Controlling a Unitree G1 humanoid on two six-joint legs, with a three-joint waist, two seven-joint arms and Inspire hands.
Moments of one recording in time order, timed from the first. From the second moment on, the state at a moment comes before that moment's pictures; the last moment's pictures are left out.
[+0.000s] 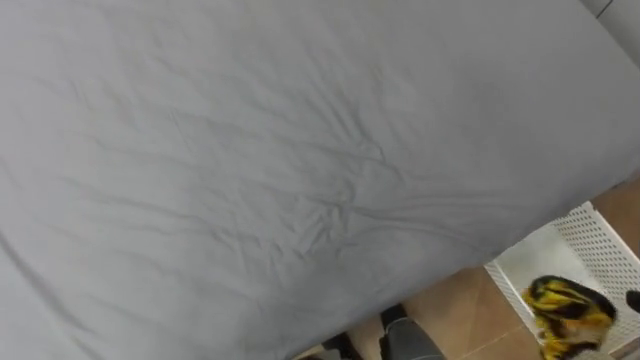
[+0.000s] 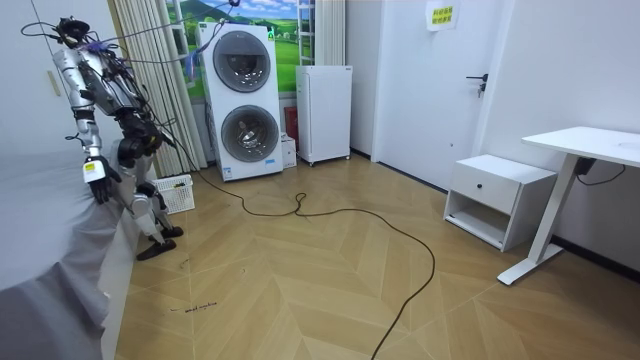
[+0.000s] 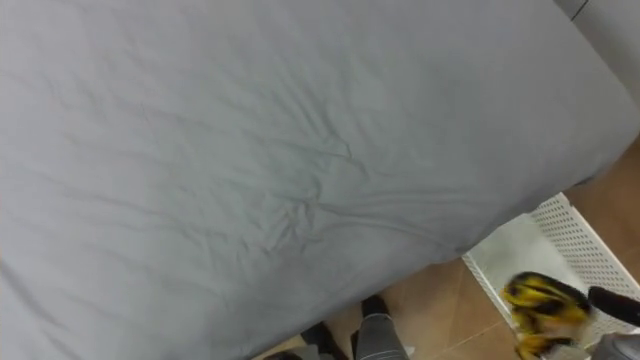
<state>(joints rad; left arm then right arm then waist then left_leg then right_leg) 0.04 0.23 -0.18 1.20 -0.33 0.14 0.18 -0.25 -0.55 -0.29 1.29 0.31 -0.14 -0.51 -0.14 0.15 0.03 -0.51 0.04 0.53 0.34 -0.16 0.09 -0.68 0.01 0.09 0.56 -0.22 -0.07</state>
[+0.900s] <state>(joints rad) 0.20 0.29 -0.09 1.08 -0.13 0.12 0.17 0.03 -0.41 -0.18 1.15 0.39 -0.17 -0.49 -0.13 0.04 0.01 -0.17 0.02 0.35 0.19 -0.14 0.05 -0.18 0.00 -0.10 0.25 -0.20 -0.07</state>
